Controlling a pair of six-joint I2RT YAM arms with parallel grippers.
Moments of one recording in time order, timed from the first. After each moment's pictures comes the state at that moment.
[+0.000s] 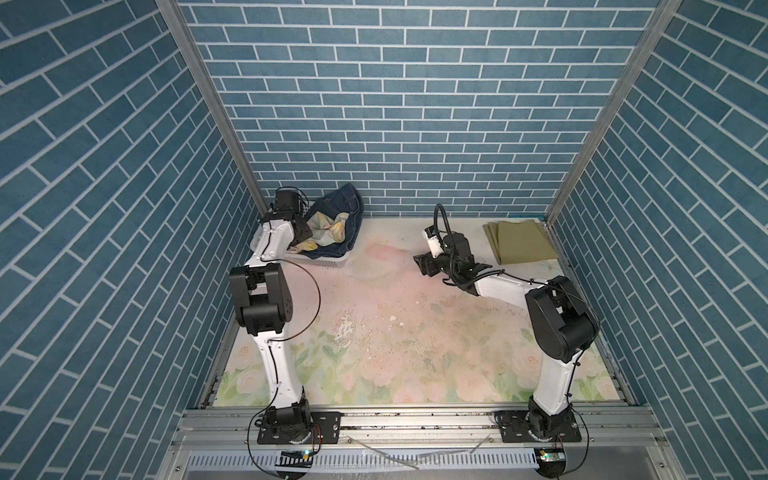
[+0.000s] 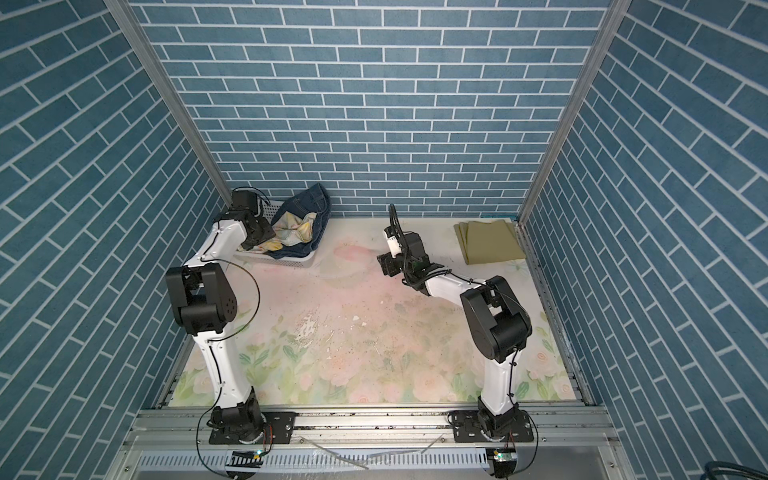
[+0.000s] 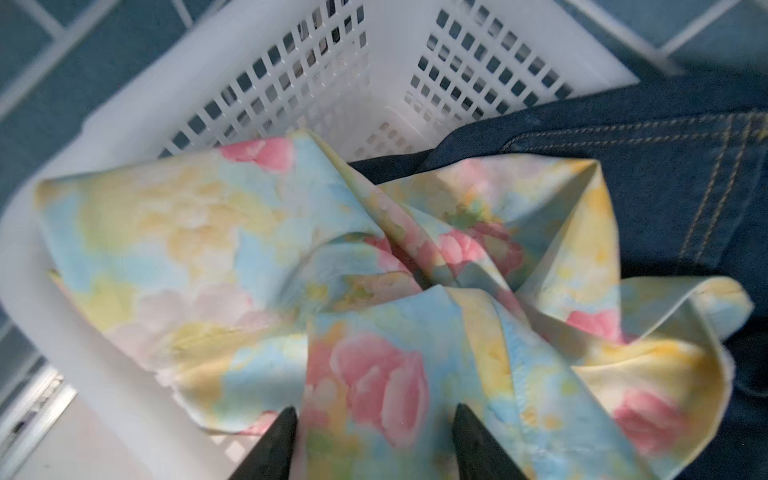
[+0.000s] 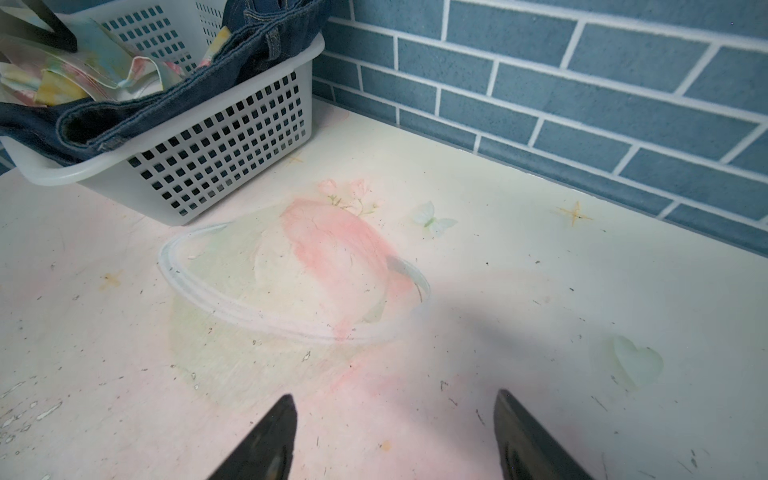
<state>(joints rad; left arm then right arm) 0.11 2.12 1.89 -0.70 -0.14 -0.49 0.58 1.90 1.21 0.20 -0.10 -0.01</state>
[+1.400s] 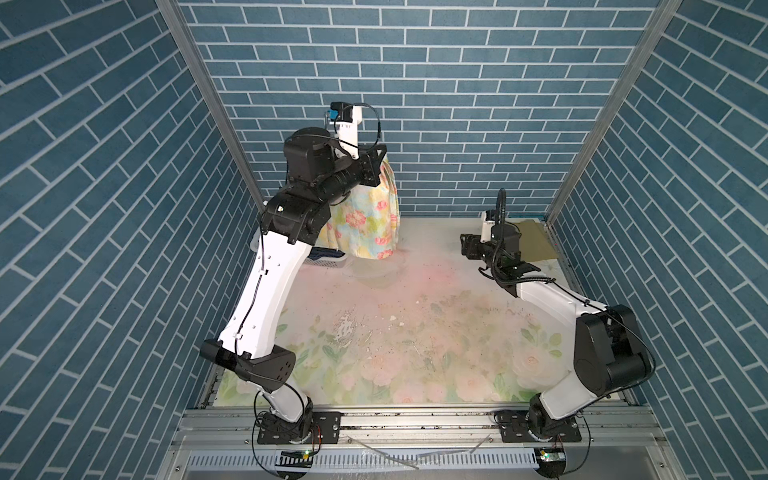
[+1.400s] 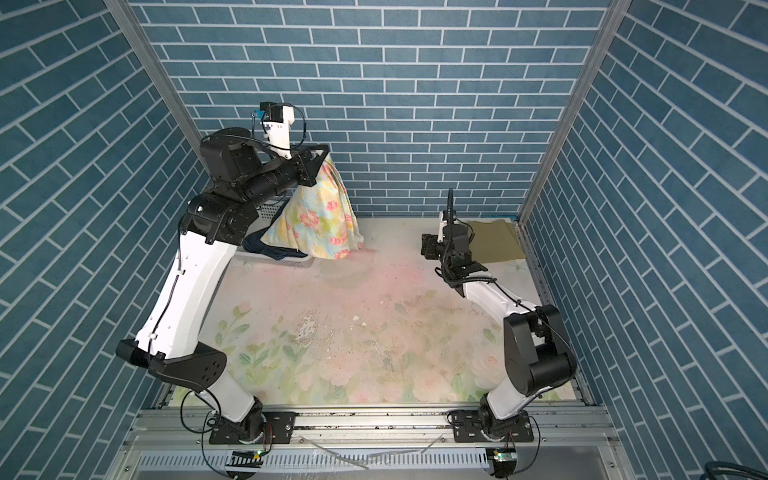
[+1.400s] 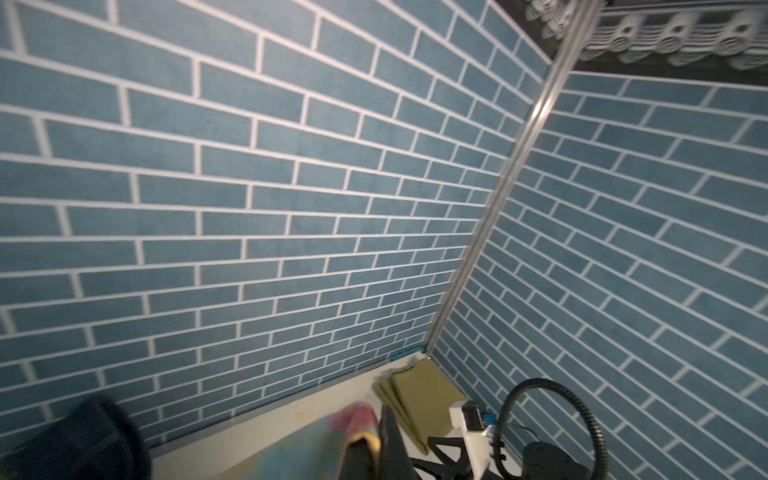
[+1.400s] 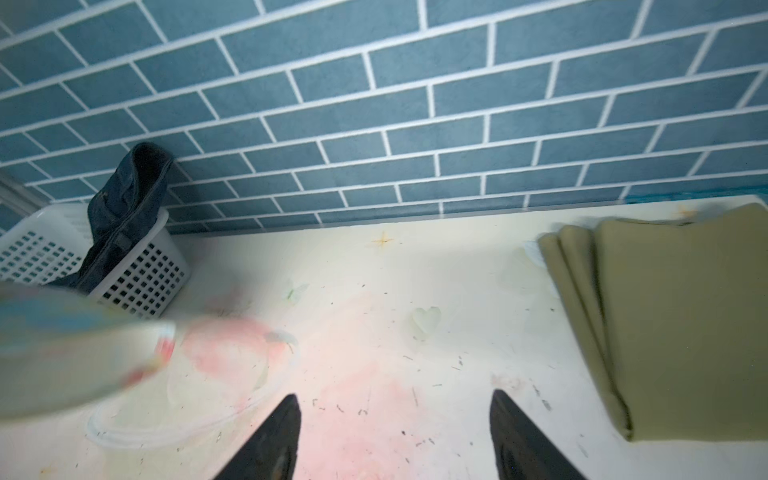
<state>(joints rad) -0.44 1.67 2.26 -0.58 0.25 -0.29 0.35 1.56 1.05 0.14 0.06 0.26</state>
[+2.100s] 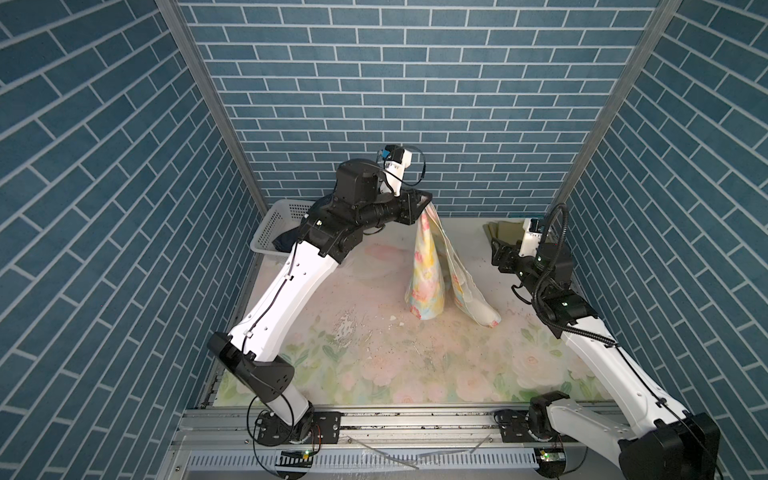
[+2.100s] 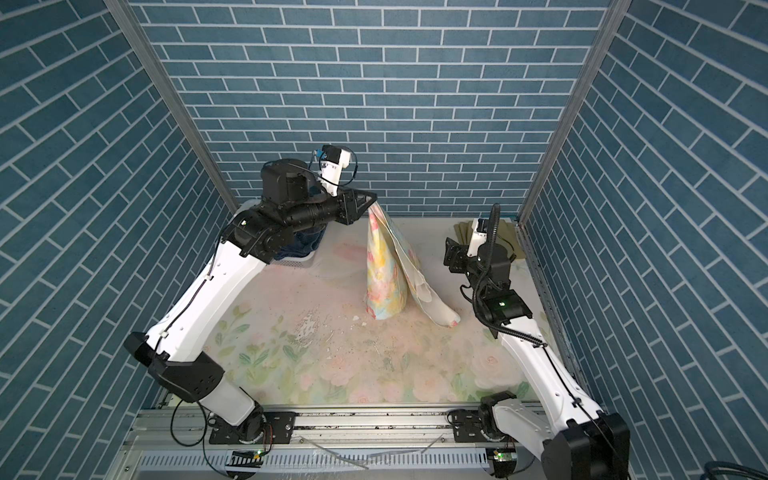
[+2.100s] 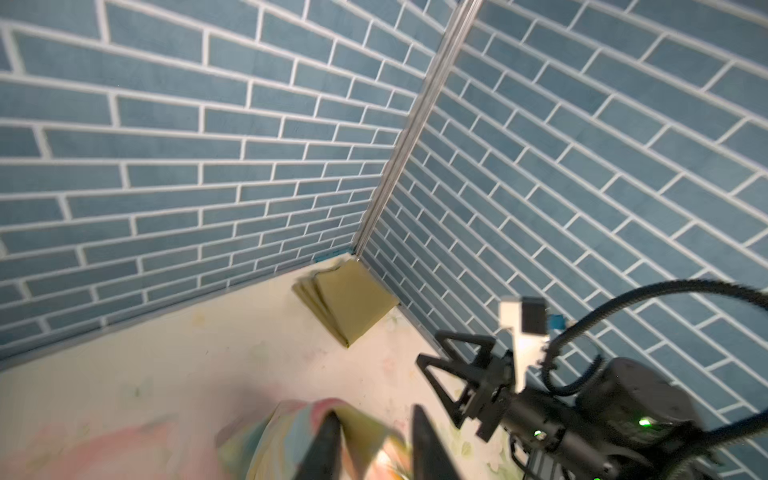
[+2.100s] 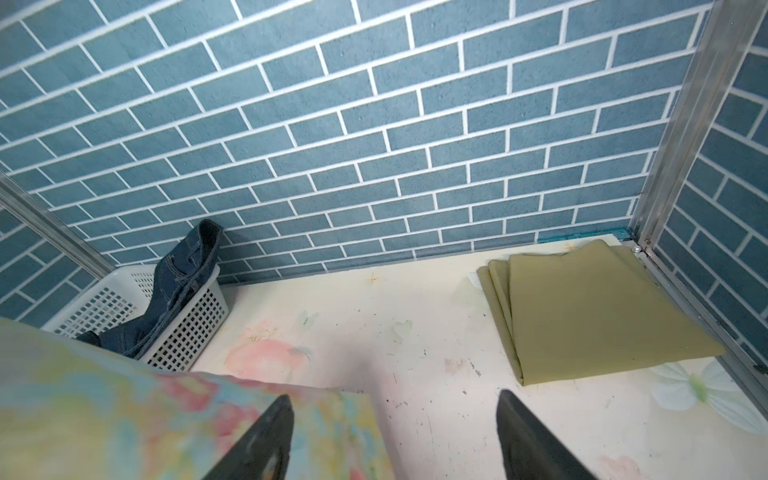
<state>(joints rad) -0.60 1.58 1.91 -0.59 0.27 -0.38 0.32 1.03 0.88 -0.07 0.07 0.27</state>
